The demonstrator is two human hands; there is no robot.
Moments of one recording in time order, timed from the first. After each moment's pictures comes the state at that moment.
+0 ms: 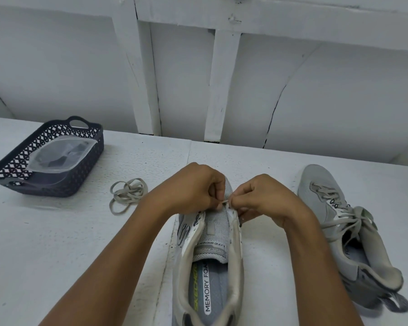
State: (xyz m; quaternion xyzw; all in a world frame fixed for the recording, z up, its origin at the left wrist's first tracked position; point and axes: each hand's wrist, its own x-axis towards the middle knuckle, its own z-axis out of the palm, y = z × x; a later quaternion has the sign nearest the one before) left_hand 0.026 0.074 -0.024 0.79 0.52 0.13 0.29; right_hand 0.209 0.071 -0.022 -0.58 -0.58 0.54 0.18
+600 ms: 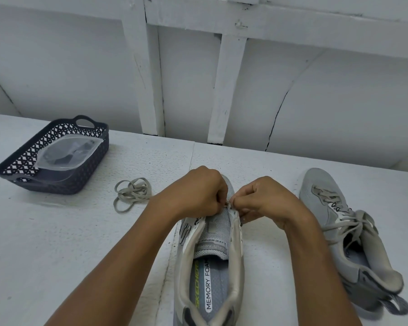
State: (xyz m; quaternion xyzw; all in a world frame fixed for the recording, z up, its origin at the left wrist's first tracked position) left_hand 0.034 0.065 -0.020 0.81 0.53 0.09 0.23; right_hand 0.206 0.069 -0.022 -0.58 -0.57 0.55 0.19
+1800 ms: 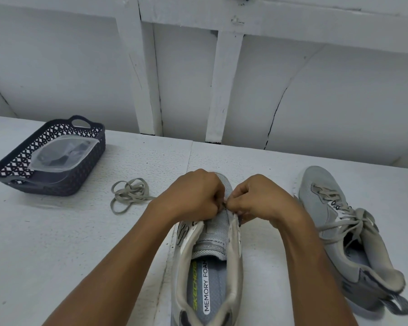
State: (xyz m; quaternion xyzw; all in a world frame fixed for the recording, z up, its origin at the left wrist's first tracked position) left_hand 0.033 0.070 -0.034 0.82 0.54 0.08 0.19; right_hand 0.196 0.070 -0.022 -0.62 -0.60 0.48 0.15
